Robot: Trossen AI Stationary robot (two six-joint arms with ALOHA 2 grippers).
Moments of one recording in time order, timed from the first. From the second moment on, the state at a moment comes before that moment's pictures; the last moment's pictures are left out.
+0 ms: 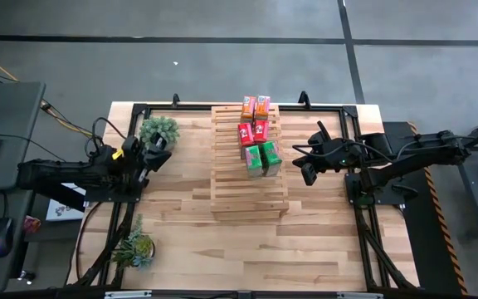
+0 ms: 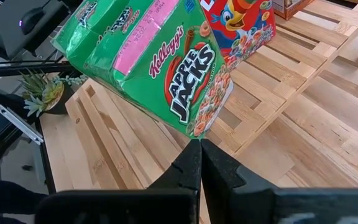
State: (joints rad) left arm 0.13 0.38 0.01 0.92 0.11 -0.39; right arm 0.14 0.99 1.05 -0.74 0.27 0.81
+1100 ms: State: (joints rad) left arm 0.12 0.38 0.01 0.50 0.17 -0.31; right arm 0.14 0.99 1.05 -0.74 0.21 0.81
